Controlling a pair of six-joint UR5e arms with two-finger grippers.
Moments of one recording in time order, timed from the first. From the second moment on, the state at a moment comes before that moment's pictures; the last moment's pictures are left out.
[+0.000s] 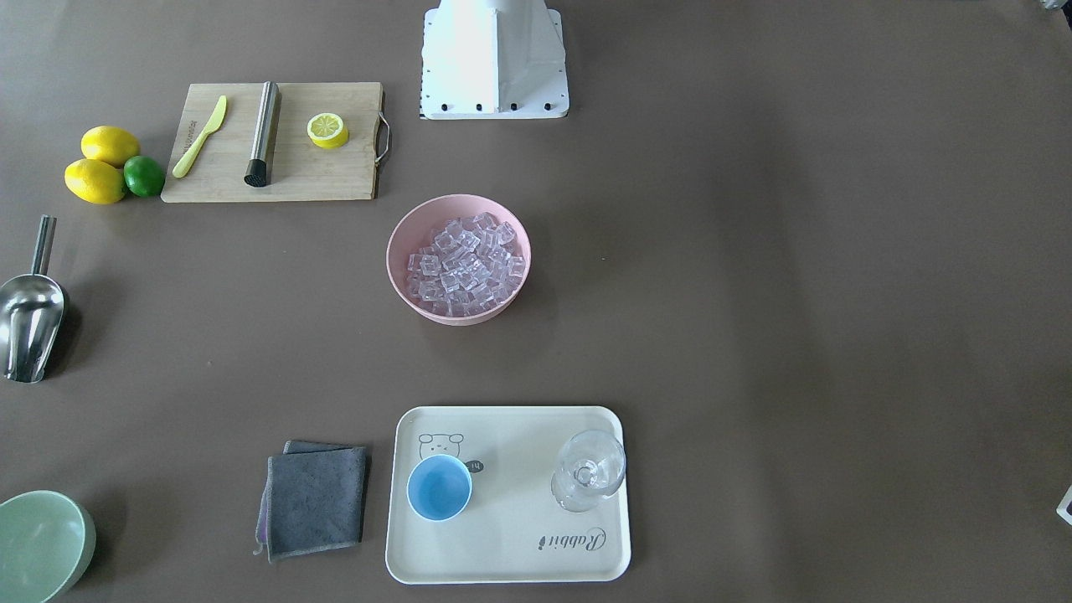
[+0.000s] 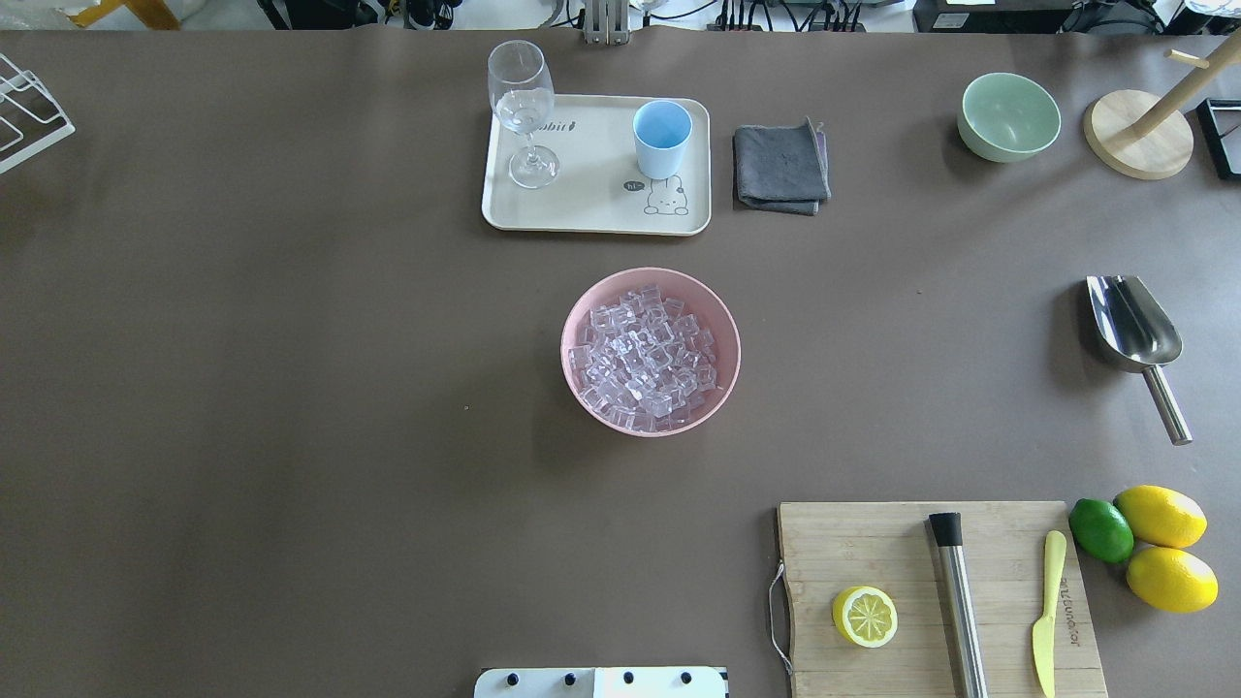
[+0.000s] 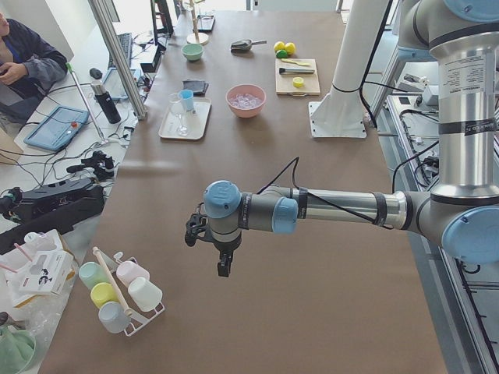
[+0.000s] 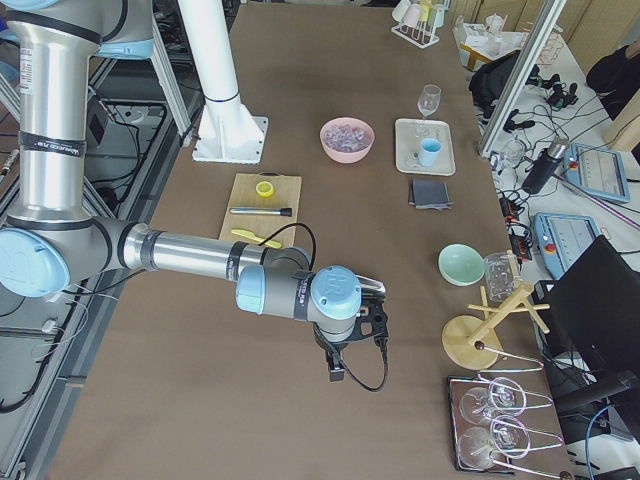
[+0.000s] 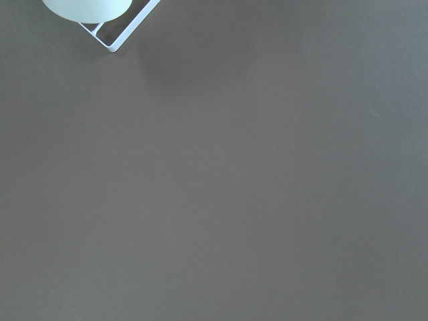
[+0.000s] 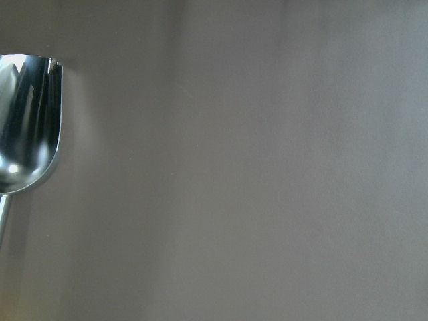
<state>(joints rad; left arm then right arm) -1.53 -1.46 -1.72 -1.63 -2.34 0.01 1.66 -1.70 1.62 -1.56 2.36 -0.28</state>
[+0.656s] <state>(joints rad) -1.51 -1.46 -1.72 -1.69 -2.35 0.01 1.55 -1.70 1.60 -1.42 2.45 -0.11</state>
